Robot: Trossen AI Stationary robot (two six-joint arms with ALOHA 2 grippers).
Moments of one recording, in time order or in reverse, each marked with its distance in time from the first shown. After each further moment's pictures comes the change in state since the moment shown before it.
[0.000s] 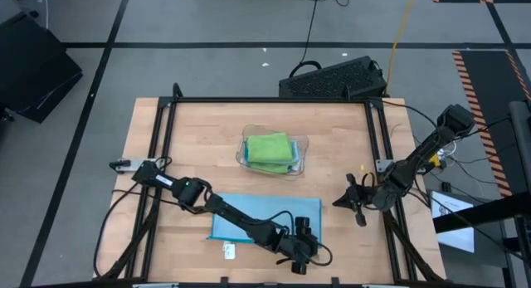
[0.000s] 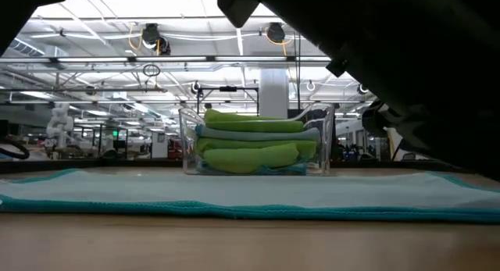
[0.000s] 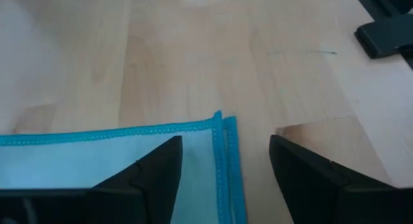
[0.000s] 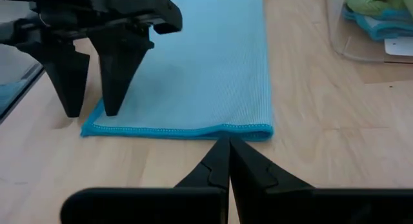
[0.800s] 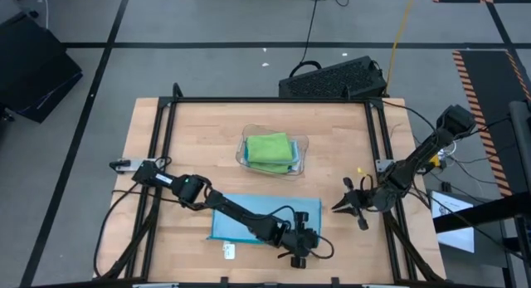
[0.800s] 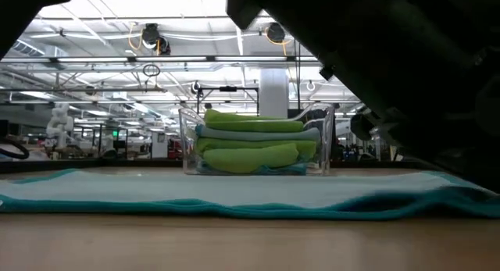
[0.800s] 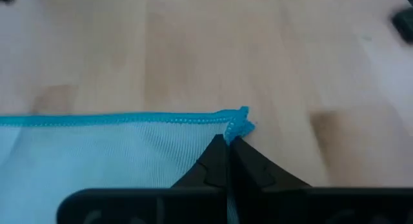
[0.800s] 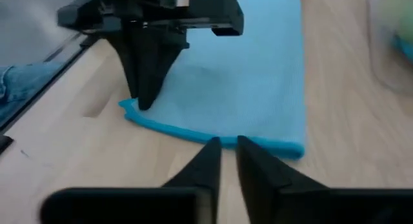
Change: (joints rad) left arm 0.024 -0.014 -0.001 -0.118 0.057 -0.044; right arm 0.000 0.069 0.000 0.124 -0.073 -0.127
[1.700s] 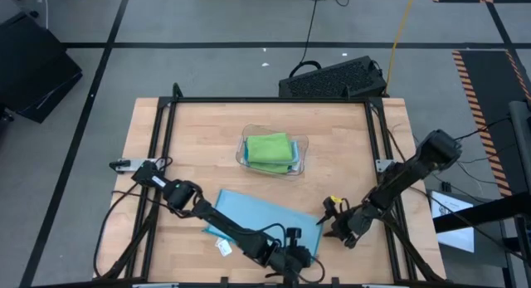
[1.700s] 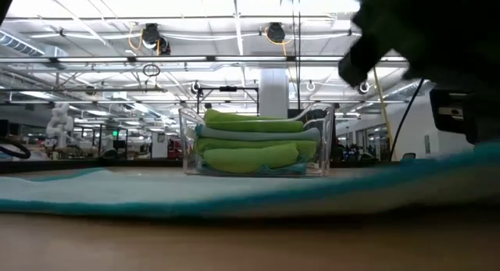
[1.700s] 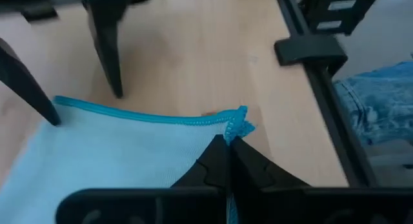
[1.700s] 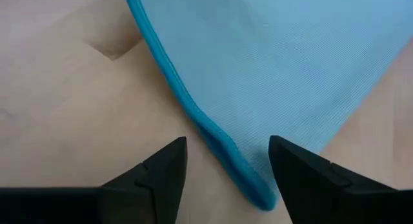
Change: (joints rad) left arm -0.109 -0.069 -0.001 -0.007 -0.083 -0.090; right arm -0.027 0.678 0.270 0.237 -0.134 -0.449
